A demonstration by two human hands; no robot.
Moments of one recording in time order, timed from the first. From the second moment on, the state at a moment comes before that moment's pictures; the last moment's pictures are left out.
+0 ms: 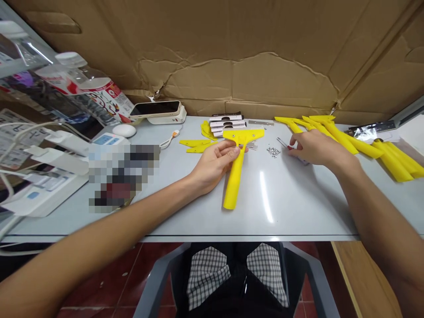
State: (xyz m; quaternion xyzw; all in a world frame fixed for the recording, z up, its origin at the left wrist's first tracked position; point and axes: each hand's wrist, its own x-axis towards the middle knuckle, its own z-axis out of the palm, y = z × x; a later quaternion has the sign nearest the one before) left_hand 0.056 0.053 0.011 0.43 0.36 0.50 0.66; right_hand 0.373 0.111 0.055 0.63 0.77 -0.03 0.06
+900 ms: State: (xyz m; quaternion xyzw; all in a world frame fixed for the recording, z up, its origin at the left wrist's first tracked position) left_hand 0.056 0.055 0.008 0.48 0.36 0.49 0.63; right_hand 0.264 0.020 0.059 0.48 0.78 -0.37 -0.15
